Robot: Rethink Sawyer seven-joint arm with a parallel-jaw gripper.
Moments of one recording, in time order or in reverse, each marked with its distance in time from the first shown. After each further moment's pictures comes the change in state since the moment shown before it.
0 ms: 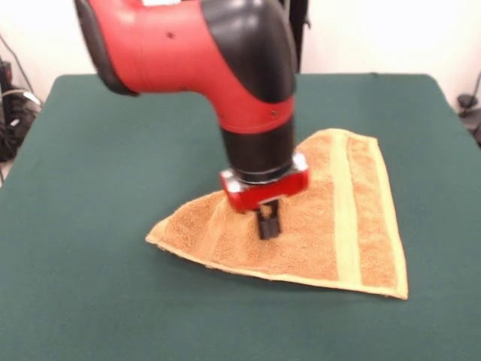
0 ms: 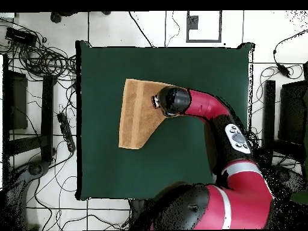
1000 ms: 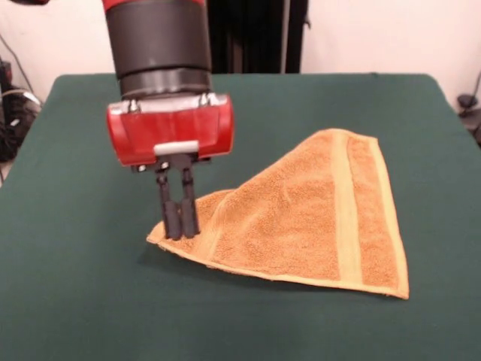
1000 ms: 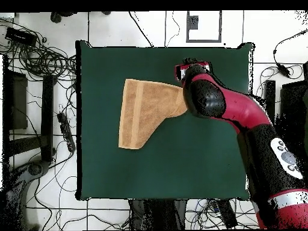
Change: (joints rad) arm -0.248 -0.213 0.250 0.171 -0.067 -0.451 0.000
